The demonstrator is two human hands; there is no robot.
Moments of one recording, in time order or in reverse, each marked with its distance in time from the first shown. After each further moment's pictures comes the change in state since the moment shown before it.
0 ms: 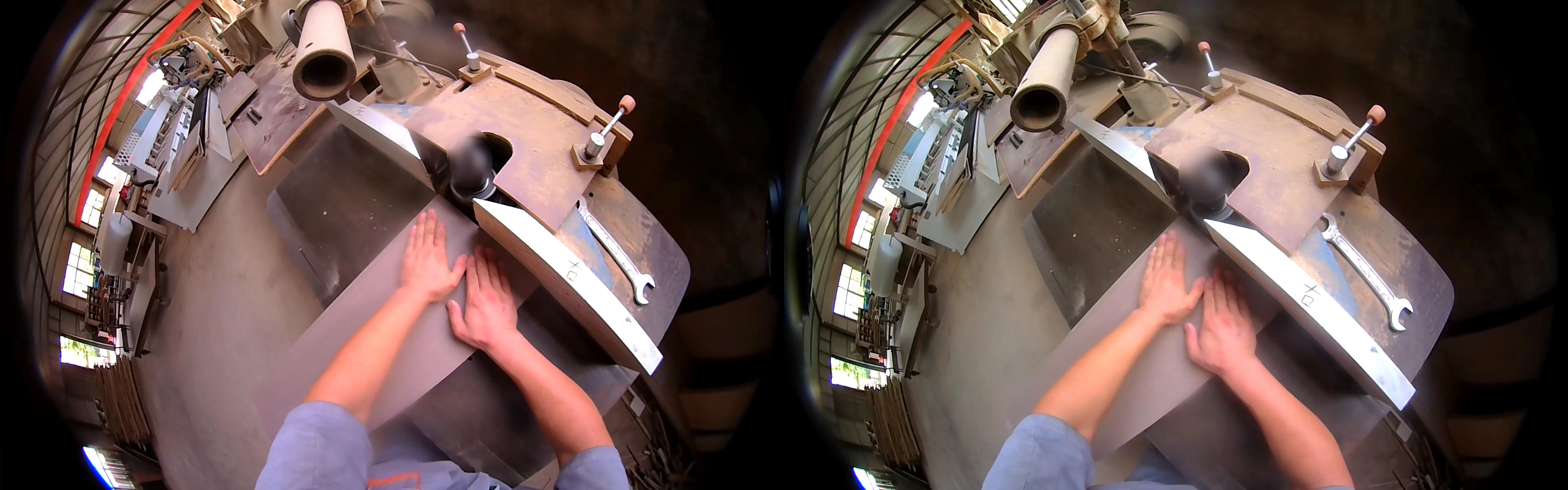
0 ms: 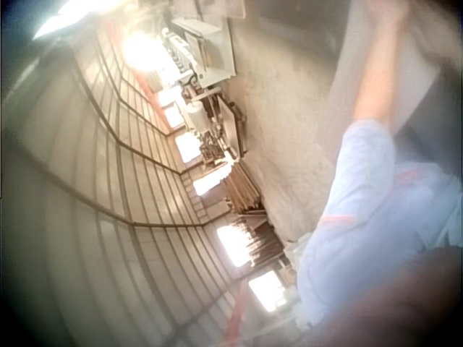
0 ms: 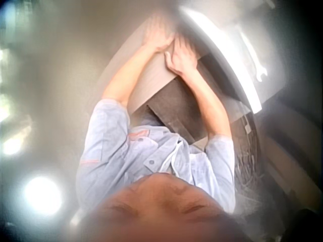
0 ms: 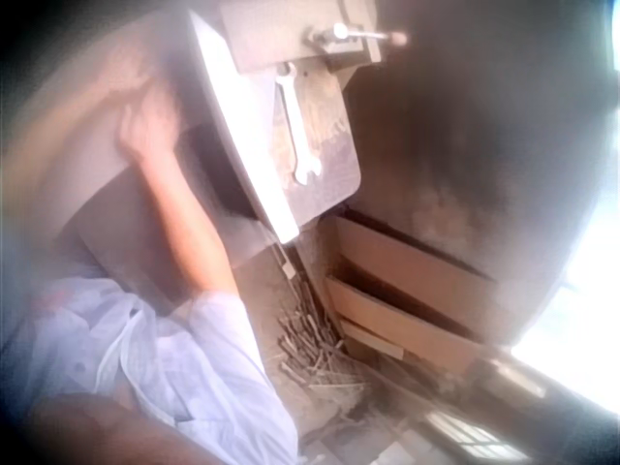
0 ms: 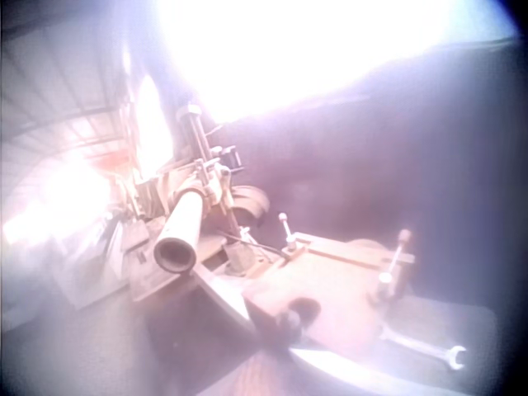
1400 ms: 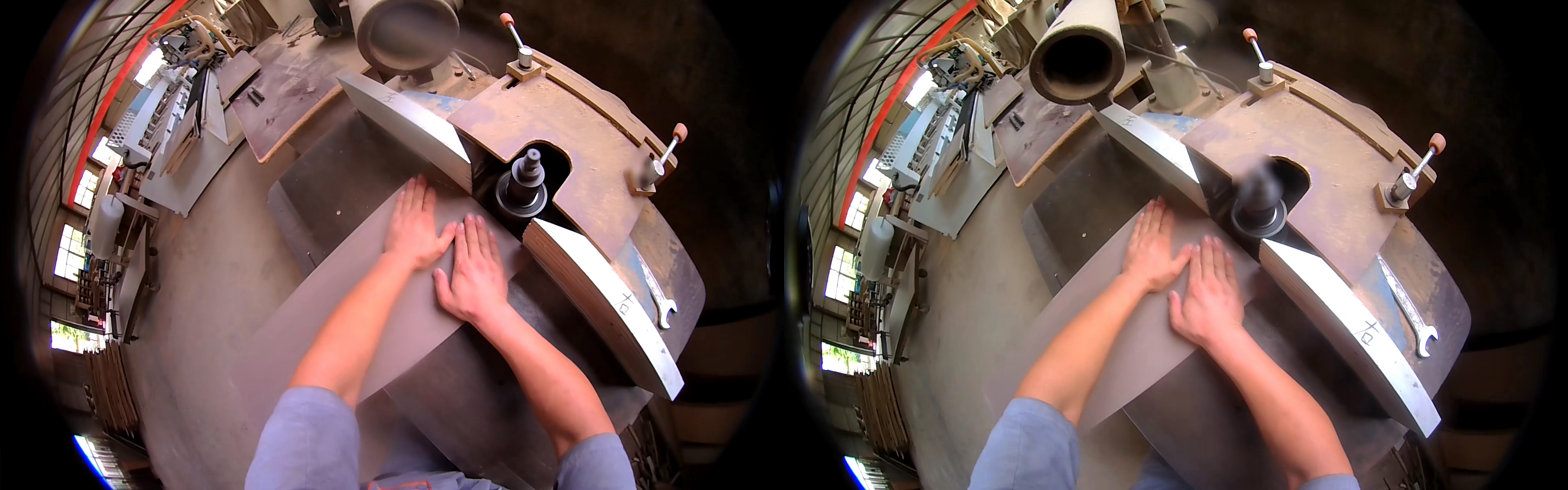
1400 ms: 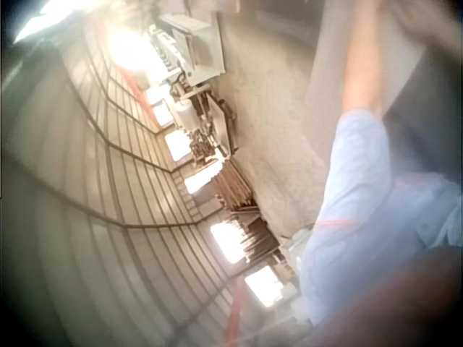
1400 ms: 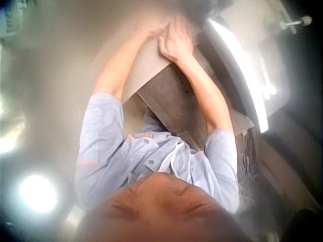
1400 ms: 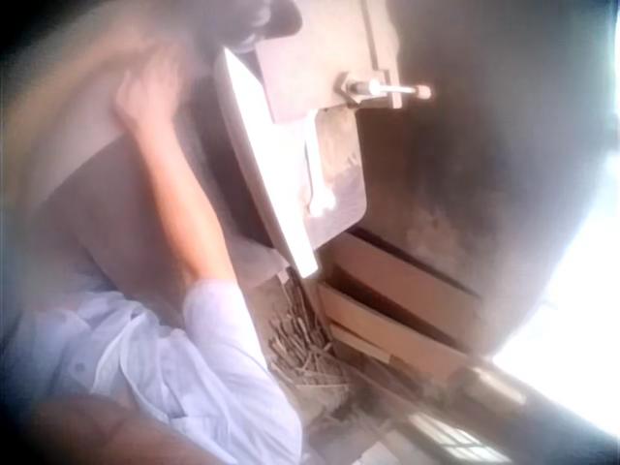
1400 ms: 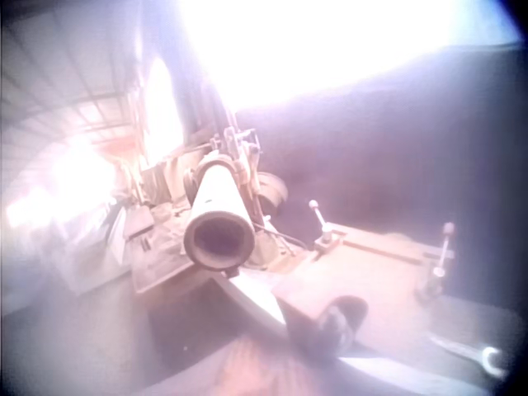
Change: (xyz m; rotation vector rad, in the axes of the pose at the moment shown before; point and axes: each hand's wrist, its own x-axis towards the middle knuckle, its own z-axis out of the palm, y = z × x) left_hand 0.061 -0.105 -0.003 0.018 0.083 0.024; right_hand 0.099 -0.036 0.056 -0.042 -0.006 -0.018
